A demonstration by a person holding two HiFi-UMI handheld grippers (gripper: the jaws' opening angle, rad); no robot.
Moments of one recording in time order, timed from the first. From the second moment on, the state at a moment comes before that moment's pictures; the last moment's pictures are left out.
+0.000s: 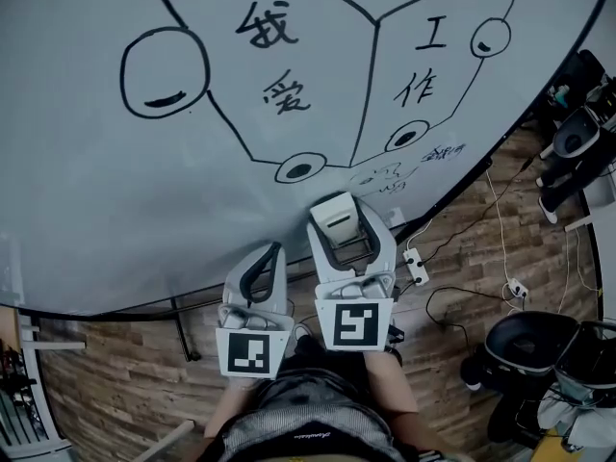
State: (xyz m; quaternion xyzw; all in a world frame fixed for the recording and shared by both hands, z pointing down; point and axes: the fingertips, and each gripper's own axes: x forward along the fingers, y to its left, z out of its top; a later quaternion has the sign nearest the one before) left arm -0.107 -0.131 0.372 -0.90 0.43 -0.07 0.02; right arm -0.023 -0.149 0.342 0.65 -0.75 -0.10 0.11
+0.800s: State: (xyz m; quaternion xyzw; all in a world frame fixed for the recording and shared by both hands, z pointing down) left arm -0.057 -0.129 0.369 -0.90 0.44 -0.06 0.01; right arm -0.015 -0.146 0.338 0.59 -0.78 -0.16 0.13
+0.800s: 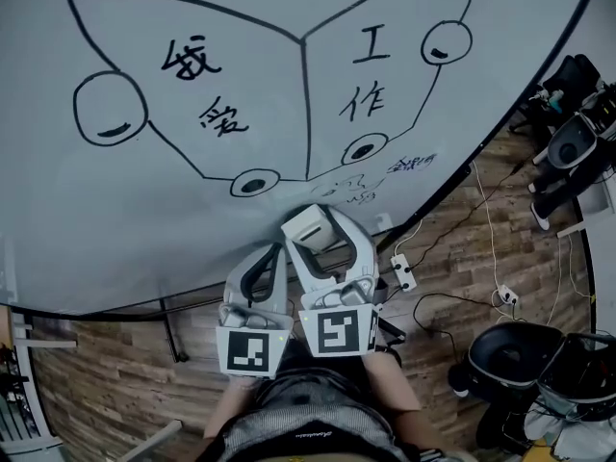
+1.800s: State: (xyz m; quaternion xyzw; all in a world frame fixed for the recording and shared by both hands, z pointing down) left arm -0.016 -0.128 0.367 -0.88 0.47 -0.06 0.01; right arm 0.108 -0.152 0.242 0.64 -0.75 -0.18 -0.01
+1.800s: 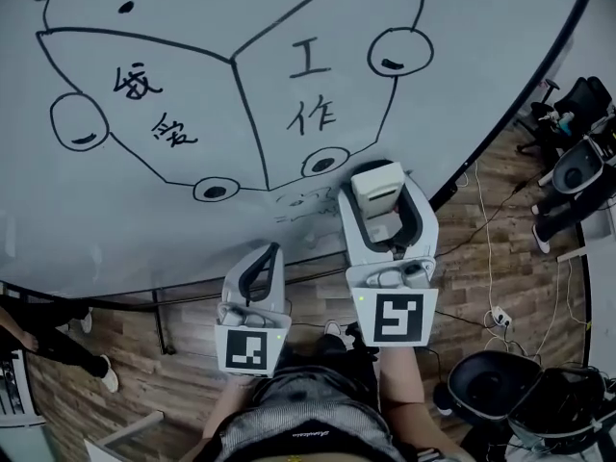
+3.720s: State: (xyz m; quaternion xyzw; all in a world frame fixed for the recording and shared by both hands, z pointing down) left arm 0.013 -0.130 0.378 -0.87 0.48 -0.08 0.01; right arm 0.166 -0.156 0.261 0.64 -0.75 -0.17 0.02
